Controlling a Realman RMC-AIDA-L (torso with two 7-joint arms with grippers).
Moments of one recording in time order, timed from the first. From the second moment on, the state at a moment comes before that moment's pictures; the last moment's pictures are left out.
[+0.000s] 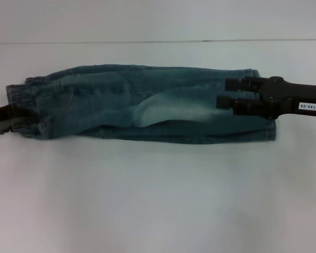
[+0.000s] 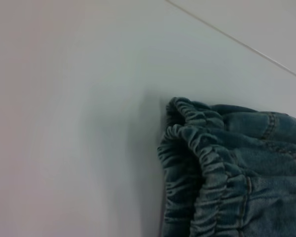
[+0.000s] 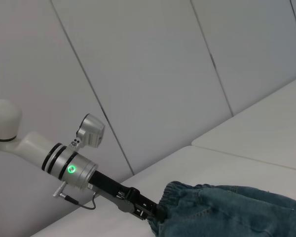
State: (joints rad) left arm -0.65 -2.00 0.52 0.72 2.61 1.17 -2.57; right arm 0.61 2.02 -0.60 -0.58 -1.95 -1.64 1.53
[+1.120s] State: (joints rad) left arm -0.66 -2.01 0.52 0.79 2.53 1.24 -2.50; right arm 0.62 2.08 -0.60 -0.54 -1.93 -1.42 1.44
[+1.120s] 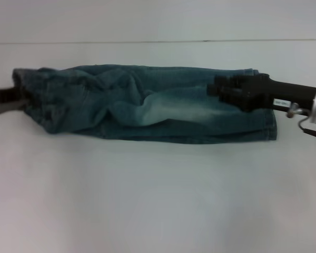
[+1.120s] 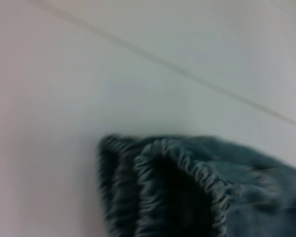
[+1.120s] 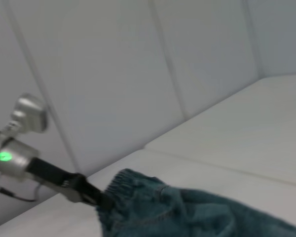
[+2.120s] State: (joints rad) left arm -0.96 -1.97 0.53 0.91 2.42 1.47 -2.51; right arm 0.94 2.11 -0.54 0.04 -1.44 -0.79 0.72
